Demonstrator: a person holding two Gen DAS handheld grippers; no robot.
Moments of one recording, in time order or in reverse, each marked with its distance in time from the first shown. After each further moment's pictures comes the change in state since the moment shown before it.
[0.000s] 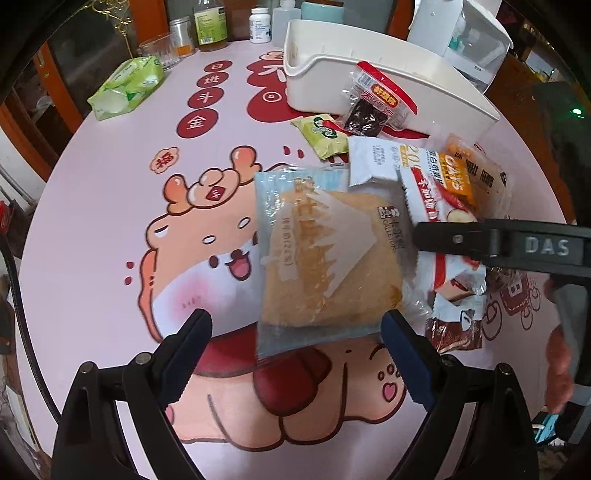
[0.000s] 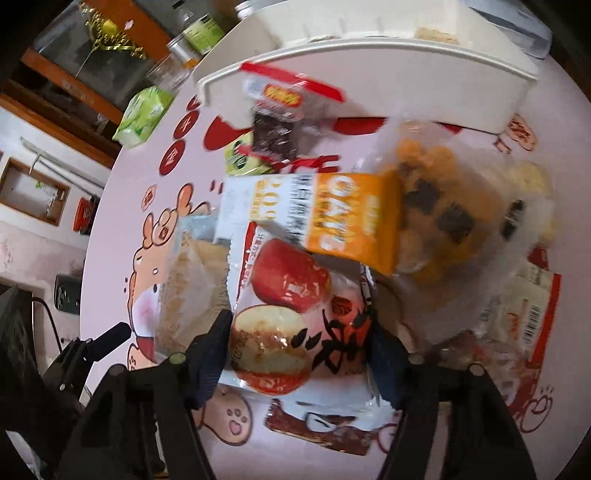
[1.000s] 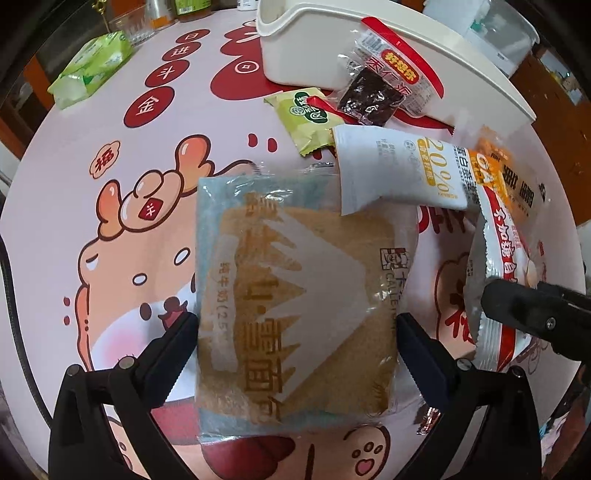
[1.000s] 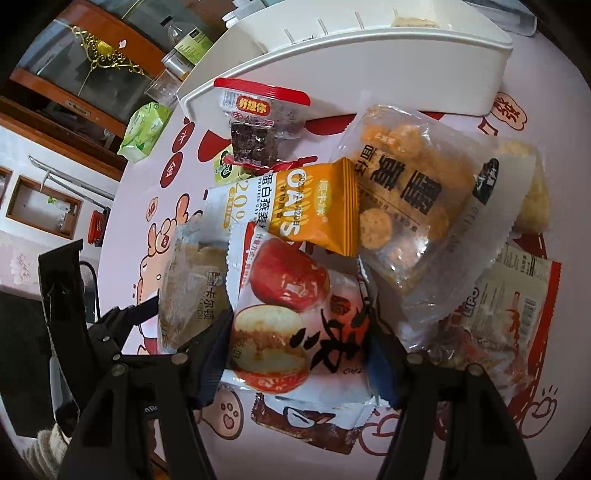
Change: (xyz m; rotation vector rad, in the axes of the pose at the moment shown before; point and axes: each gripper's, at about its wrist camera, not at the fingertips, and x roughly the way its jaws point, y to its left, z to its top) left arm 0.071 -0.023 0.048 -0.024 0.103 -0.005; right arm -0.005 -0.024 0.000 0.034 0.003 0.071
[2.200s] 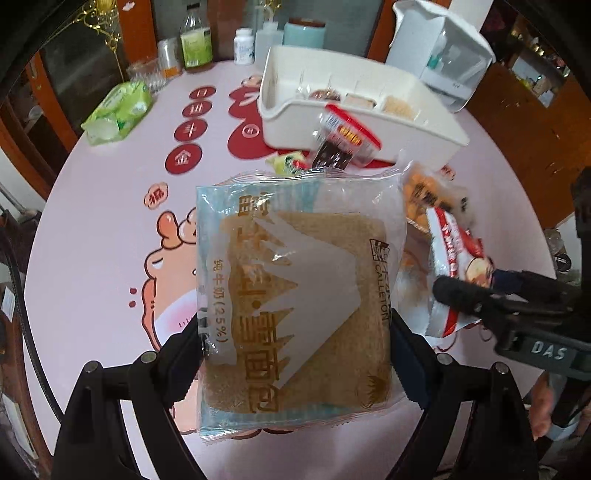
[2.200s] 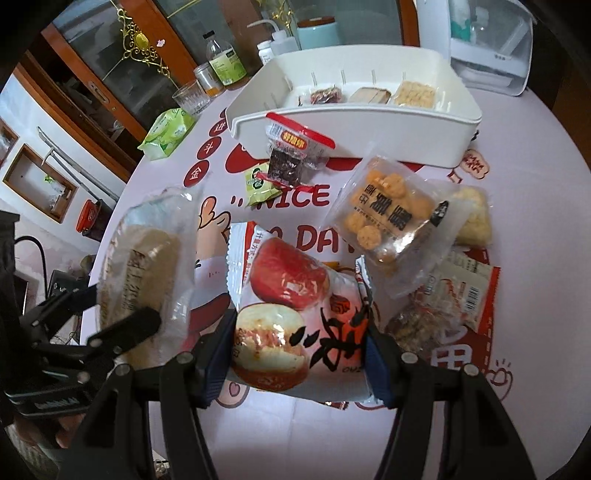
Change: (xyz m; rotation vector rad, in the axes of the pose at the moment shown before) left arm -0.117 0.001 -0.032 0.040 -0.137 -0.049; right arm -0.066 0.037 -0.036 -0.116 -0.131 -0.118
